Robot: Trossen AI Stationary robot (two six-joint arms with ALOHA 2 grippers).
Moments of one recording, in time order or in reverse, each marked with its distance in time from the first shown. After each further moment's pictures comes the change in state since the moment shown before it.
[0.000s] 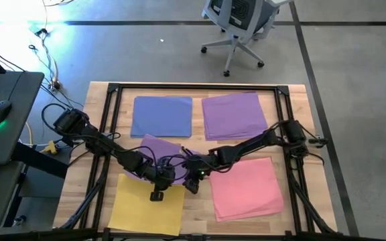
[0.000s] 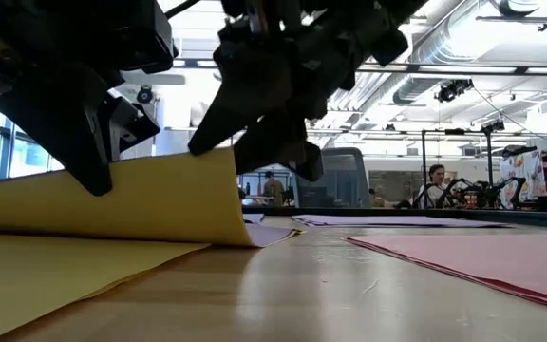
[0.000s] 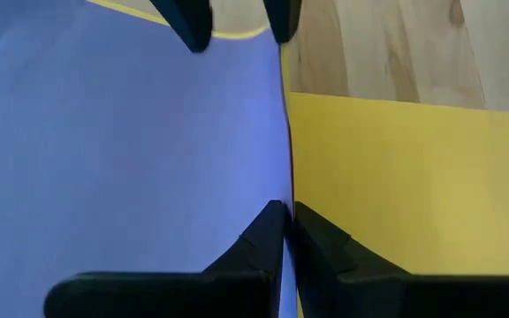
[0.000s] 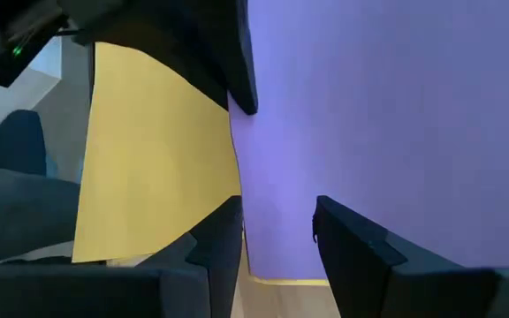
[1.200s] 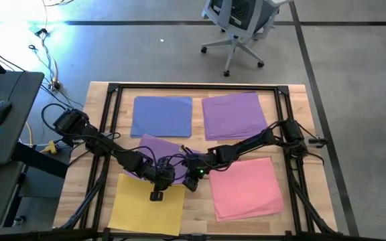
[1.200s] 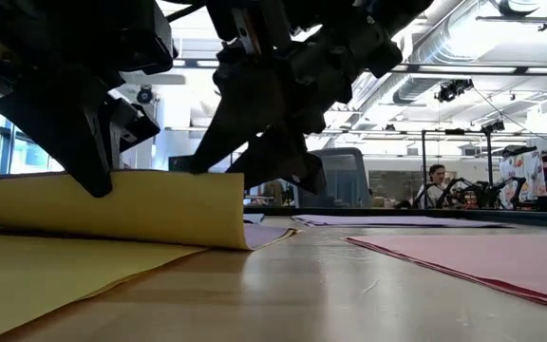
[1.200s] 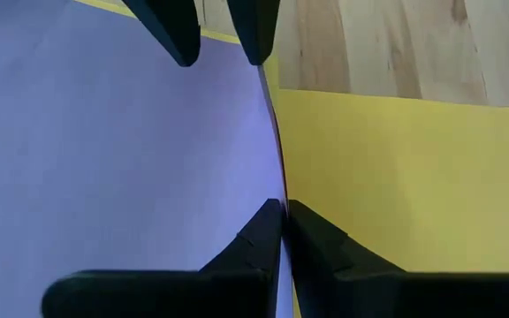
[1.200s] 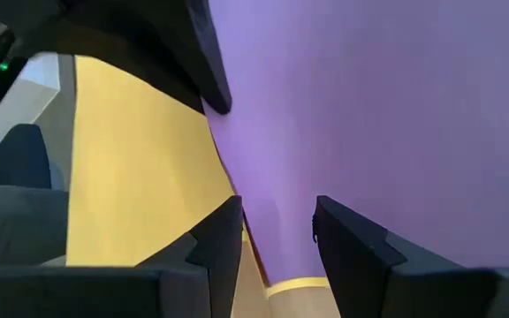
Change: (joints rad) left arm 0.000 0.000 0.000 -0.004 -0.005 0.007; right arm -0.020 0.007 0.000 -0.004 -0.013 0.044
